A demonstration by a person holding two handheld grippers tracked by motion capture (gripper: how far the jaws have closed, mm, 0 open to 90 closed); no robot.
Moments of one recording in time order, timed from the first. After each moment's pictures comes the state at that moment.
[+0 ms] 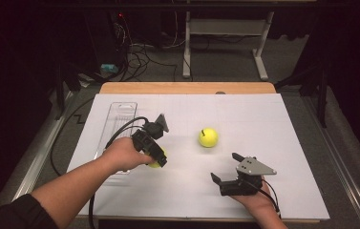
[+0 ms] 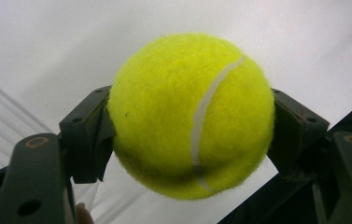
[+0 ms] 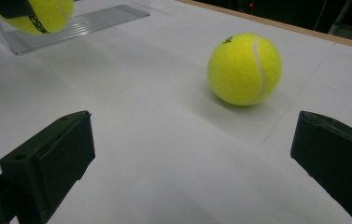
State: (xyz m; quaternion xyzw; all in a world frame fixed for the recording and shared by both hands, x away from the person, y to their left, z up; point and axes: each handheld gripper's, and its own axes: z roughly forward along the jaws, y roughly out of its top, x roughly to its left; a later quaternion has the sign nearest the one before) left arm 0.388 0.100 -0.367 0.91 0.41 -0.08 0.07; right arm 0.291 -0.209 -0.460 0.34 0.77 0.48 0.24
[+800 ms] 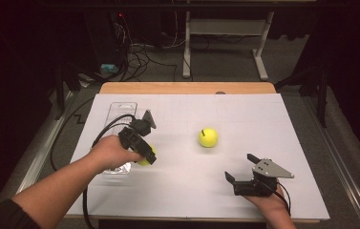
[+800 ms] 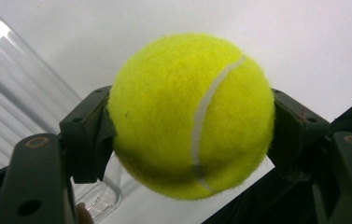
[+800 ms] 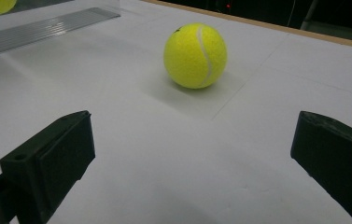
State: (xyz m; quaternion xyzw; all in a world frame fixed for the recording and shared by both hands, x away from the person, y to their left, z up) left arm 0.388 0.132 -0.356 0.89 0.43 -0.08 0.07; right arm 0.287 -0.243 -0.462 0.36 0.75 0.48 0.26
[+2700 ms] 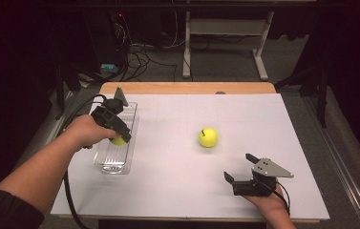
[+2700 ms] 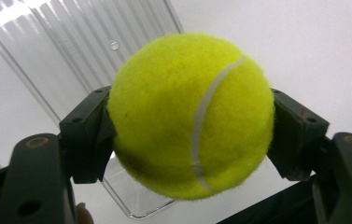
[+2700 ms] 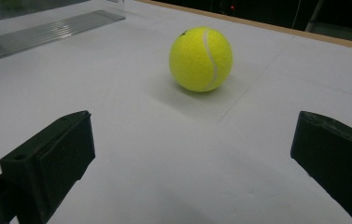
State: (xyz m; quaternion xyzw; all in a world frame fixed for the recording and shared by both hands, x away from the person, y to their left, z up) left arm 0.436 0.205 -0.332 0.85 0.52 -0.06 0.06; right arm 0.287 -0.242 -0.460 0.36 0.75 0.49 0.25
